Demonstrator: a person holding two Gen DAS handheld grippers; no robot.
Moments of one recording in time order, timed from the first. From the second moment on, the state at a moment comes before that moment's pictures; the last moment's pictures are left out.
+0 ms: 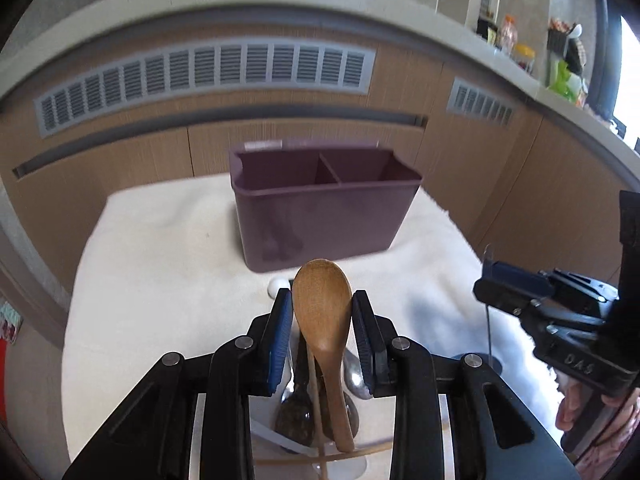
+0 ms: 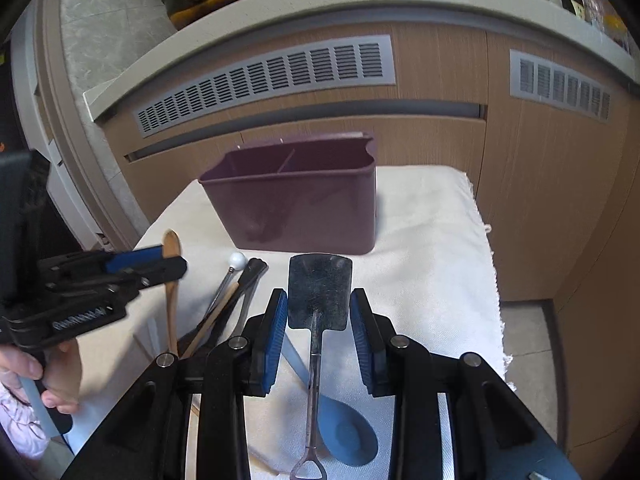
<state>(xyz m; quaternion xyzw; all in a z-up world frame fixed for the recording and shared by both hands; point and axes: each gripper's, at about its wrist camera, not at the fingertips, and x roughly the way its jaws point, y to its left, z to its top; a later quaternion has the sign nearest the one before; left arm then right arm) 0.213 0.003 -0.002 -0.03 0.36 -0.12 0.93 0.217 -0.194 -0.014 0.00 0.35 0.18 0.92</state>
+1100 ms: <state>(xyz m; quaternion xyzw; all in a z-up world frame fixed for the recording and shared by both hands) 0.350 0.033 0.111 -0.05 0.17 -0.09 0.98 0.361 -0.171 0.098 0.01 0.16 0.16 0.97</state>
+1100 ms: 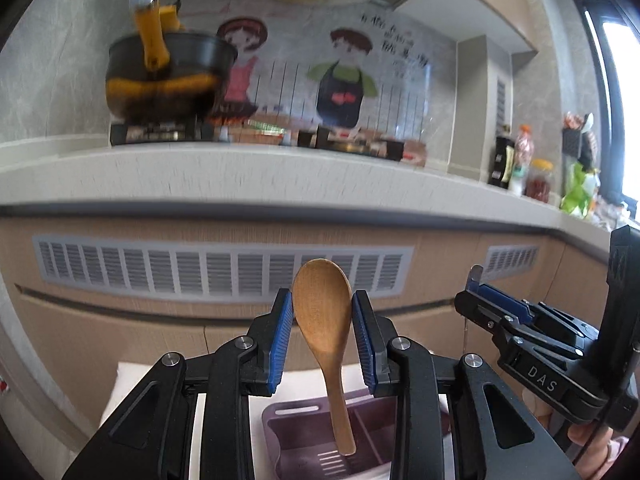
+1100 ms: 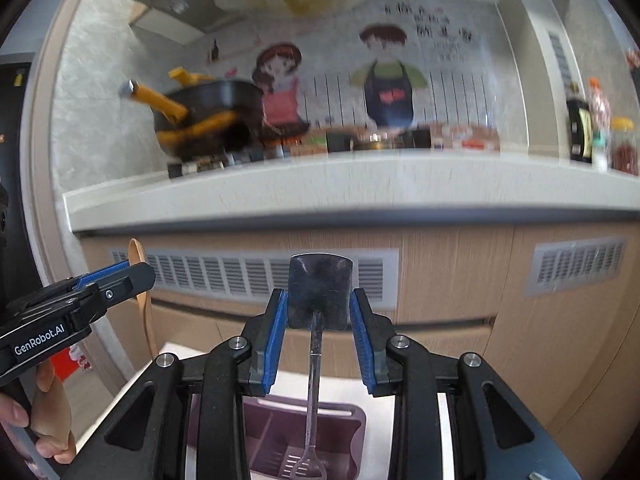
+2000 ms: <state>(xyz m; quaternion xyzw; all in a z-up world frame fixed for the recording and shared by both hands) 0.305 0.042 0.042 -0.04 0.28 -0.05 0.96 0.306 -0.173 0.034 -0.04 0.21 0.13 0.97</state>
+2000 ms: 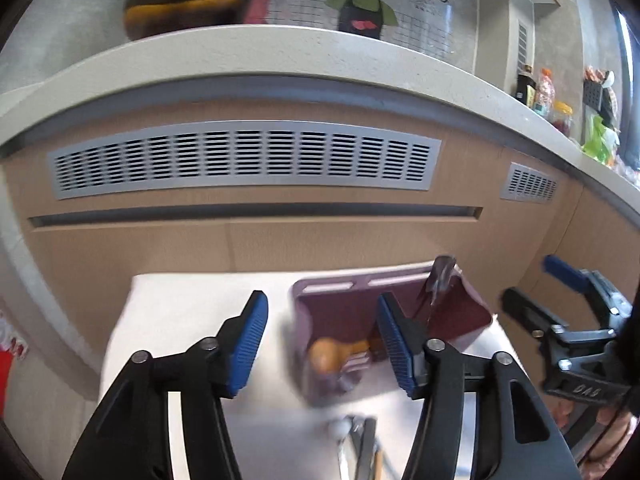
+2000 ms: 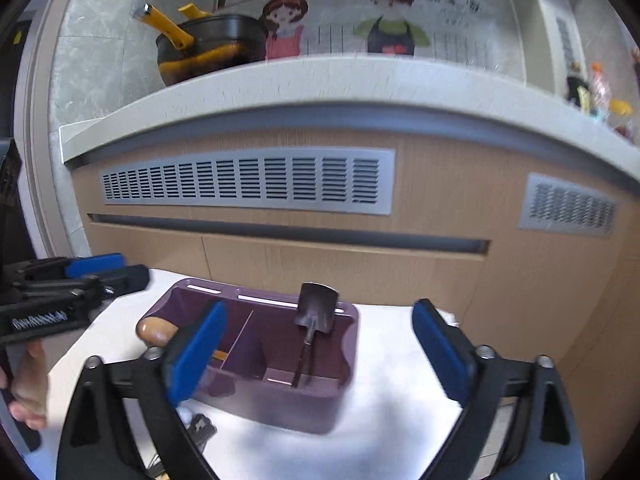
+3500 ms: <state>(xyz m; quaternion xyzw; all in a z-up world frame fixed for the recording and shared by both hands) 0.219 0.011 -0.056 -0.01 0.48 -0.18 0.86 0.242 -0.186 -0.079 -0.10 0.47 0.20 0.85</state>
